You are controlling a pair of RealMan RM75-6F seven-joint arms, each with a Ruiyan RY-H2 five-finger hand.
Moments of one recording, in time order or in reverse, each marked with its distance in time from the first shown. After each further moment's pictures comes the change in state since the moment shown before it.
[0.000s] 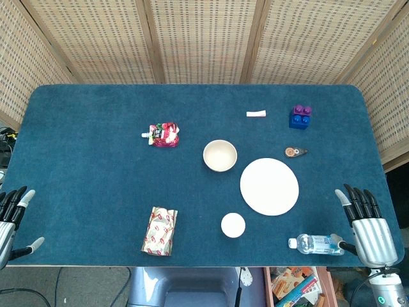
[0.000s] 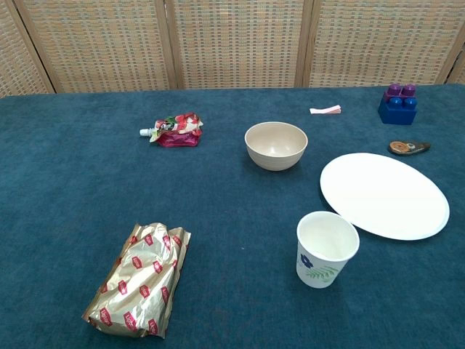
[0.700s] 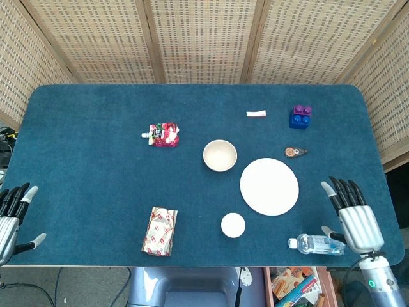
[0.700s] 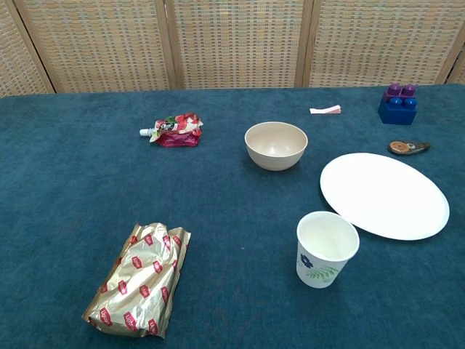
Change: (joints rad) left arm -0.026 -0.019 -0.026 -0.002 -0.051 -0.049 0.045; right arm 0.108 0.013 0.044 -0.008 0.036 -0.157 -0.011
